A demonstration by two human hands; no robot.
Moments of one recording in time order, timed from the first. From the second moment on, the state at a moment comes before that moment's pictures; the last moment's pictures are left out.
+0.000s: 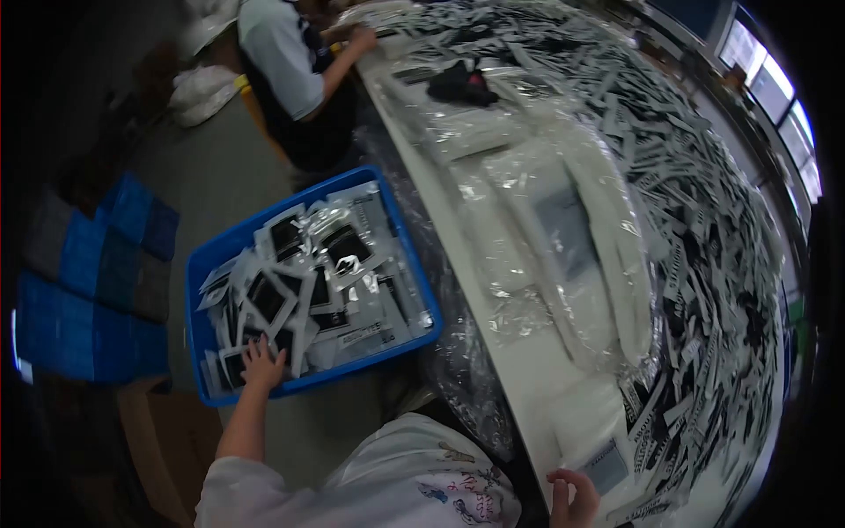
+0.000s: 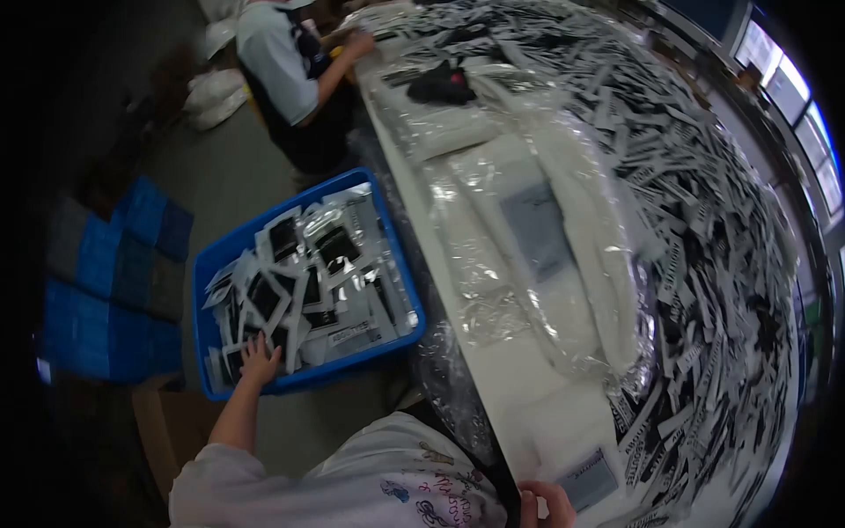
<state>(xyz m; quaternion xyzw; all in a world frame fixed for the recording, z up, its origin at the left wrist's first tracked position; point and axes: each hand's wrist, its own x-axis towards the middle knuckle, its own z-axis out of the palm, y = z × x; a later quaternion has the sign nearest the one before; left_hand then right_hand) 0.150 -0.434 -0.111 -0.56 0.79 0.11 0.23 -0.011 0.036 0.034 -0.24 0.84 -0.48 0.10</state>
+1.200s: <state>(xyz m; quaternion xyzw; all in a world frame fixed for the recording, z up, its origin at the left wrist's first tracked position) -0.015 -0.005 -0.004 0.63 0.72 0.29 0.09 0.105 0.288 0.096 0.23 0.67 -0.40 -0.58</state>
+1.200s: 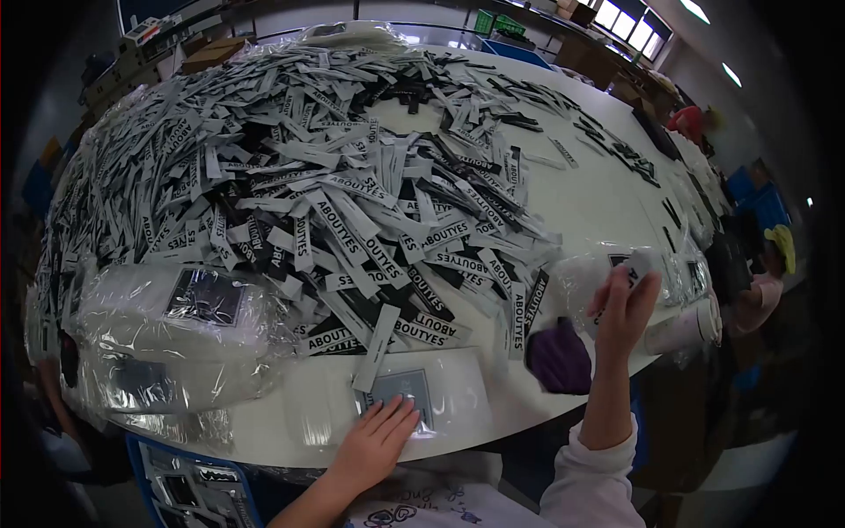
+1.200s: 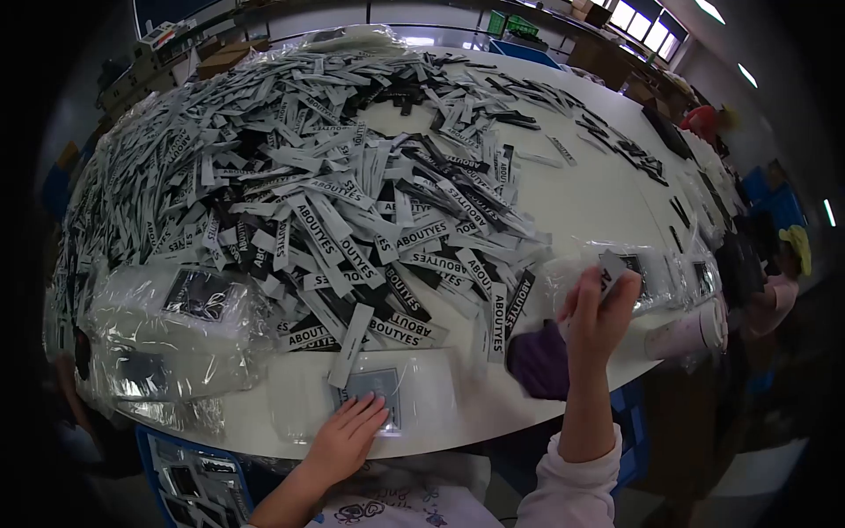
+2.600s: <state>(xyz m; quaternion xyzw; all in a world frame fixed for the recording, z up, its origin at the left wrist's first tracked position) 0.022 -0.028 0.026 0.64 0.69 0.32 0.01 0.148 0.109 0.012 0.34 0.69 -0.62 -0.19</state>
